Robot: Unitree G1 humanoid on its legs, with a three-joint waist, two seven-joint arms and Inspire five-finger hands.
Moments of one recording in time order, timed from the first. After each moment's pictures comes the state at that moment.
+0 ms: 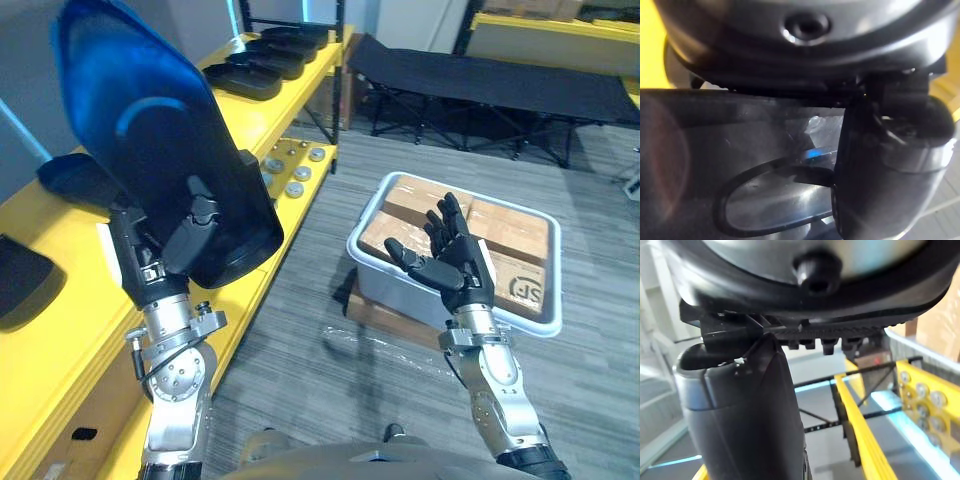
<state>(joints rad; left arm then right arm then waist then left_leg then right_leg) 0.24 0.11 0.06 -0.40 -0.08 -0.40 0.39 0.13 -0.22 0.14 0.01 0.45 -0.31 0.01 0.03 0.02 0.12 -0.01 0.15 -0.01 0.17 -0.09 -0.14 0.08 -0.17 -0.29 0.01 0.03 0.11</state>
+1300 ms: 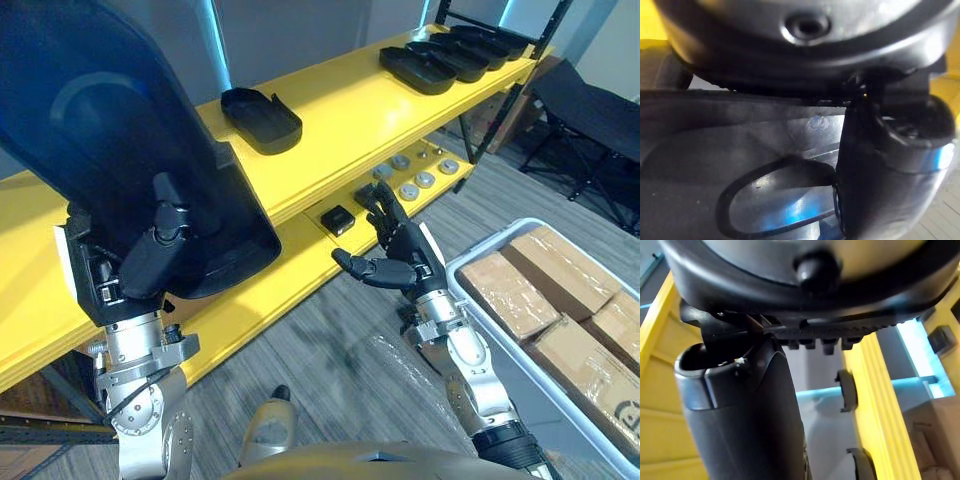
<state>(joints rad) 0.35 0.08 0.15 -0.45 -0.30 -0.48 0.08 0.04 -0.21 0.22 0.03 0.32 -0.32 0.19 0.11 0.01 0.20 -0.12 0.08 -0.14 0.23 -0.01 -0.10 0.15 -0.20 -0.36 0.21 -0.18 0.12</state>
